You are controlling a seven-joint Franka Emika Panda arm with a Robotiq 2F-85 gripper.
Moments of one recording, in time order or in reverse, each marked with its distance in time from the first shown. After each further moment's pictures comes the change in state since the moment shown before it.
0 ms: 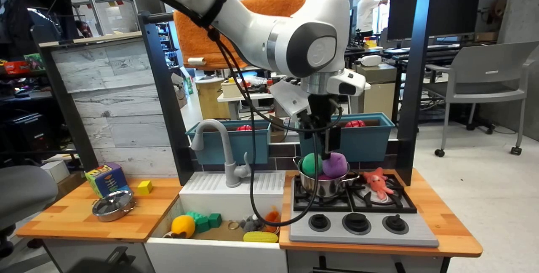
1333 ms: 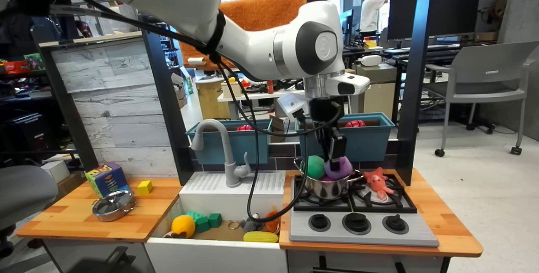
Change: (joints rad) arm 0.022 0.144 -0.098 0.242 -0.198 -0.199 0.346
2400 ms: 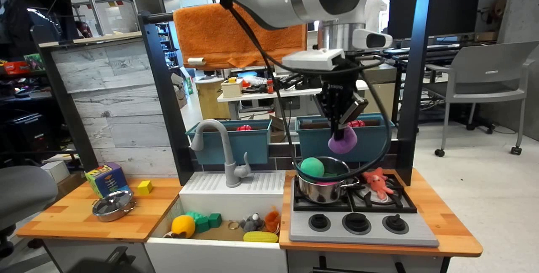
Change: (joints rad) arm -0.072 -0.110 0.052 0.052 0.004 -0.248 -0.450
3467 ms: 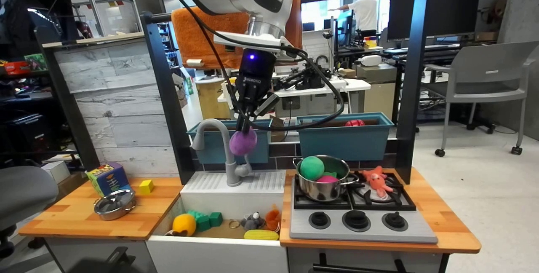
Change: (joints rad) arm 0.156 -0.106 0.111 -0.098 -0.008 -0.407 -0.538
